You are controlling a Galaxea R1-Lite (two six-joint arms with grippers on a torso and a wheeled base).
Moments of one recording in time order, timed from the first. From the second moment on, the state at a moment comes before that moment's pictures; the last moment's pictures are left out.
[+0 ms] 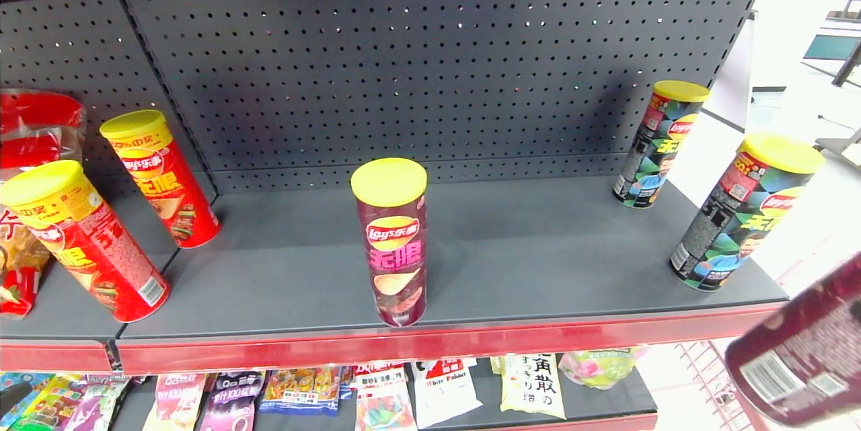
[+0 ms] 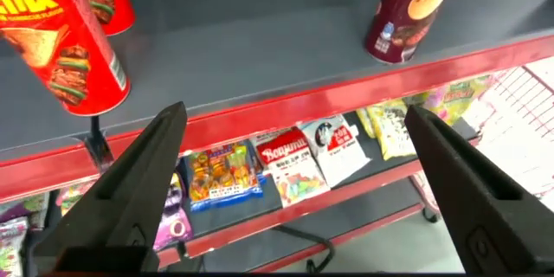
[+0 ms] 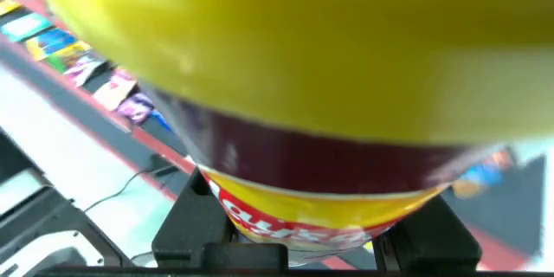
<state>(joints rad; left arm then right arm) -0.21 0.41 -0.23 -0.02 -0.12 -0.04 0.21 0.76 -0.67 0.09 0.41 -0.16</state>
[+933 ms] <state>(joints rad) -0.20 0.32 -0.24 0.07 -0.09 0.03 0.50 1.59 -1.15 -0.18 0.32 -0.15</state>
